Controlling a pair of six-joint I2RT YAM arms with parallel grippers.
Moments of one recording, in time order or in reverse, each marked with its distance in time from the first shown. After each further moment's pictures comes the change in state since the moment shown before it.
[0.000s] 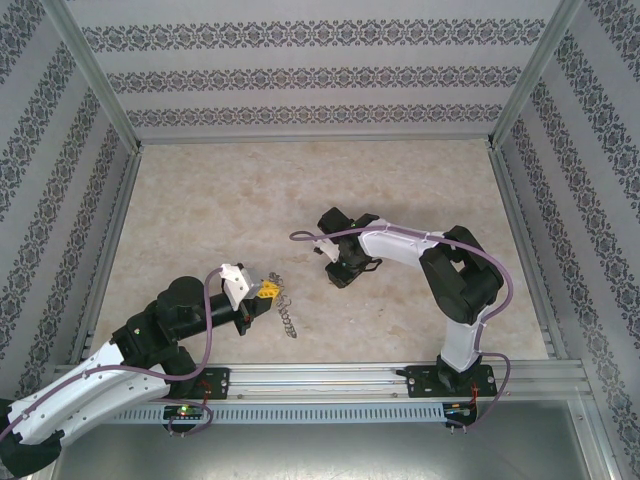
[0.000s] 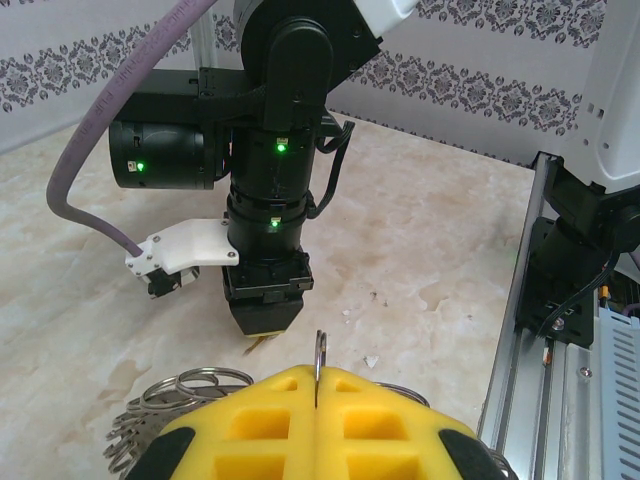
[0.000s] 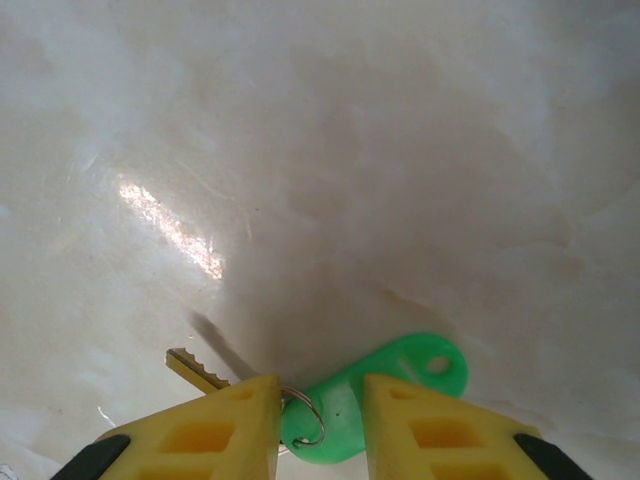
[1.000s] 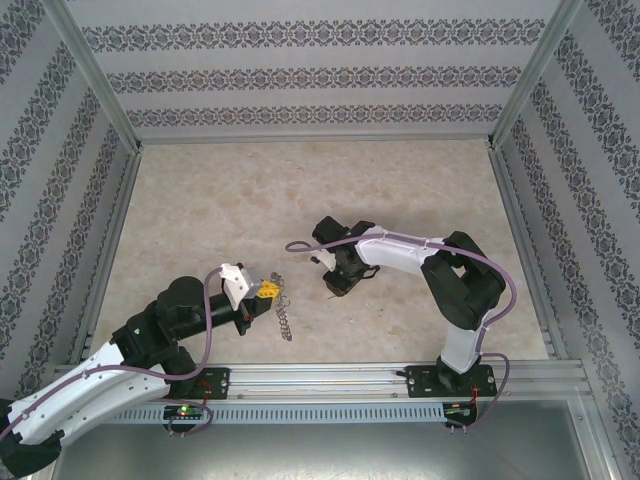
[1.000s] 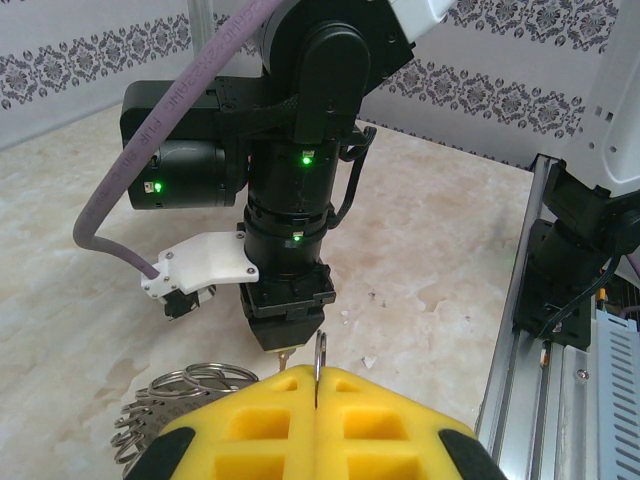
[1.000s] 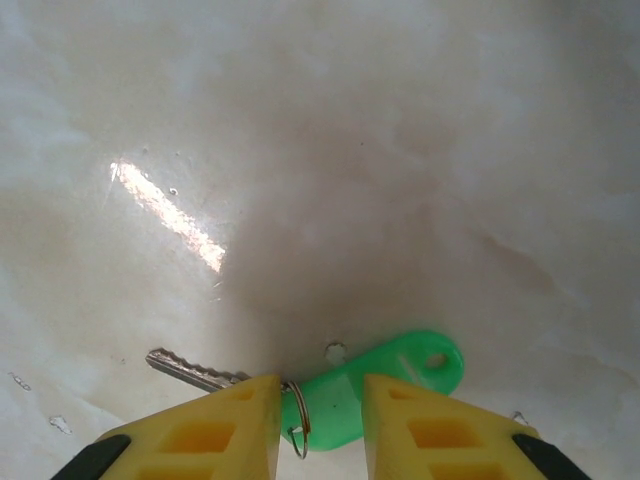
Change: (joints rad) left arm 0.000 0.000 0.000 0.000 0.001 -0.010; right arm 0.059 -0.034 -0.029 -0.027 0.018 0.024
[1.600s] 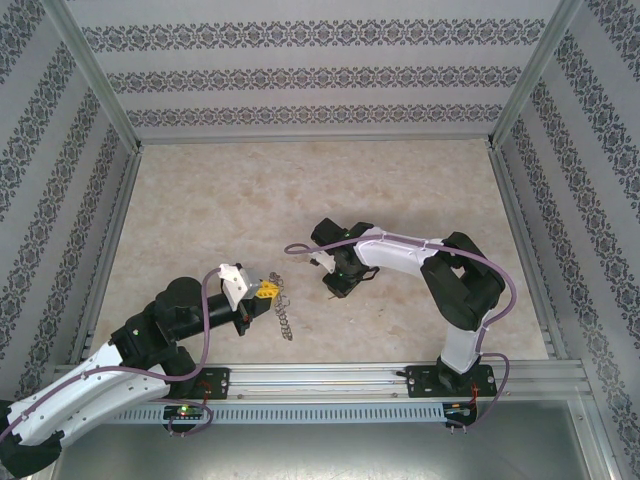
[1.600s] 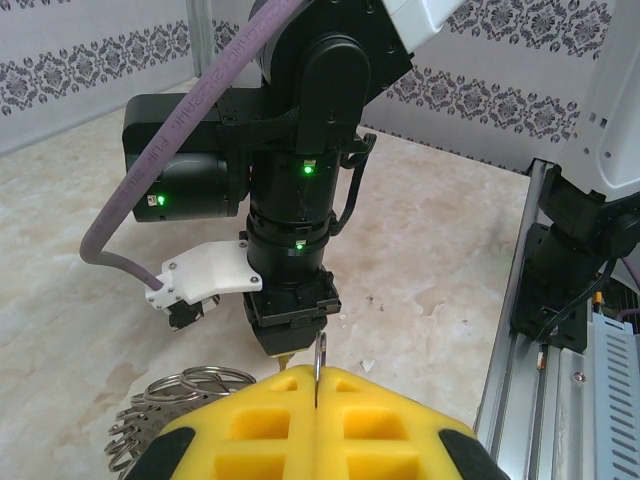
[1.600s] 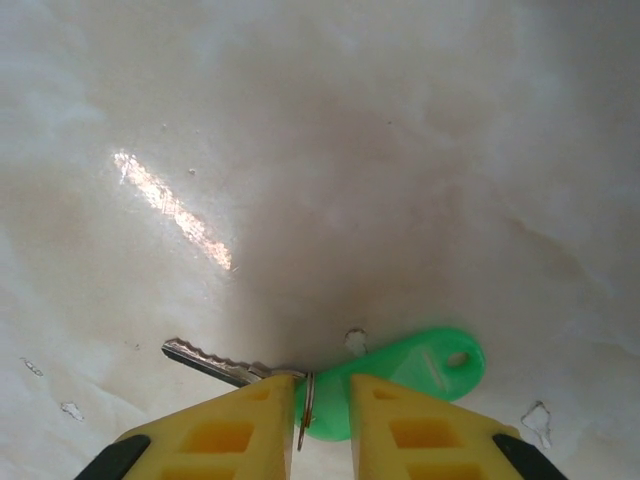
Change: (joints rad) left arm 0.000 -0.011 0.000 0.000 0.003 0.000; right arm 0.015 0.000 0.000 -0.016 -0.001 0.003
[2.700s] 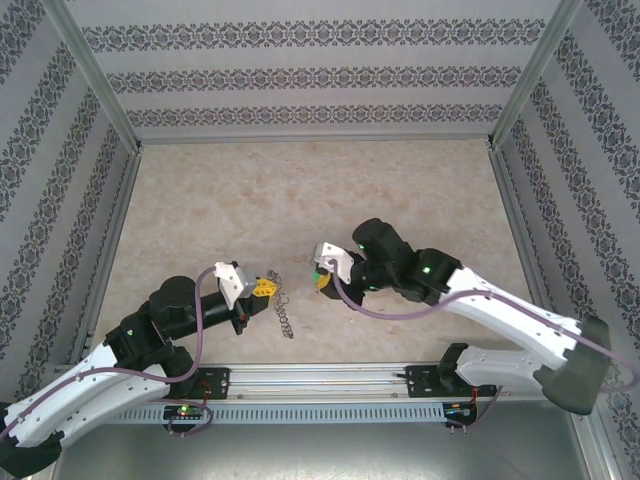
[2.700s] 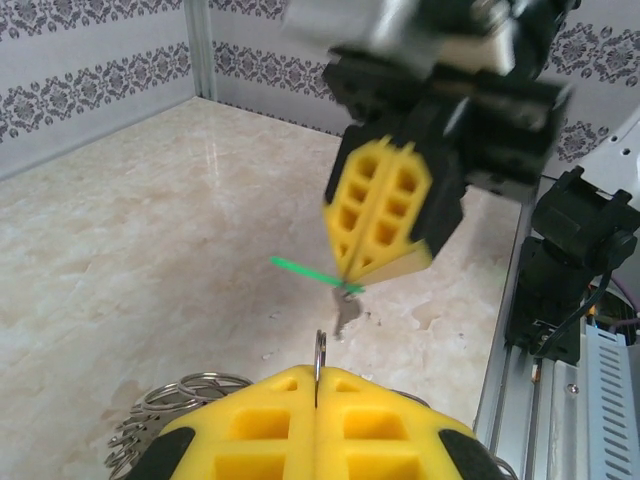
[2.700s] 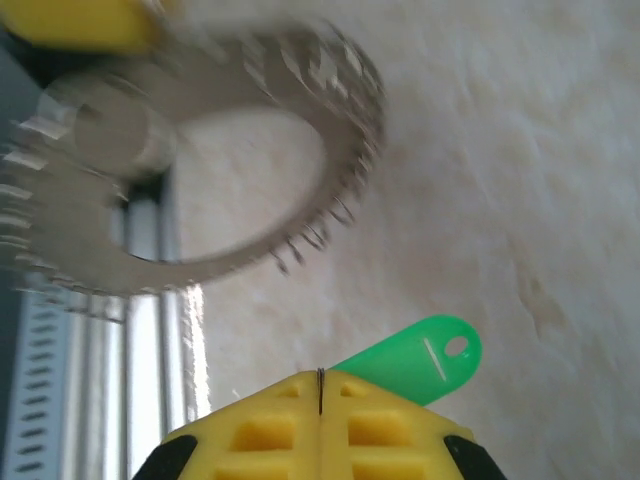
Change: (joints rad) left arm 0.000 -0.003 0.043 -0.021 0.008 0.010; right arm 0.124 -0.725 -0.188 0.241 -0.370 -0.241
